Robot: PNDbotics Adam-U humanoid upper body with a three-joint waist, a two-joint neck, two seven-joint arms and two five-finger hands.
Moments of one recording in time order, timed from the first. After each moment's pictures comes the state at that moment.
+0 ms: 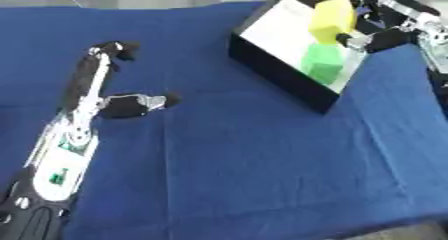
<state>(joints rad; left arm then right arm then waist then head) -0.81 -0.14 -0.21 -1.24 -0.88 0.03 0.06 -0.70 -0.89 -0.10 -0.90 0.02 -0.47 0.53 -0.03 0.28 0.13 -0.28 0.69</state>
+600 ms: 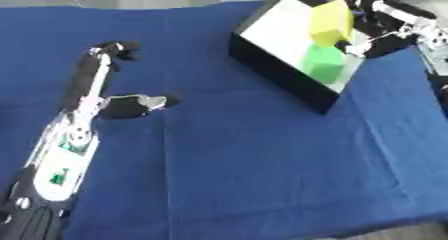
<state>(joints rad) -0.81 -0.14 -0.21 -1.24 -0.88 0.03 0.06 -0.70 -0.89 -0.10 -0.90 0.10 -0.55 0.55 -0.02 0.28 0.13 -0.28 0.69</state>
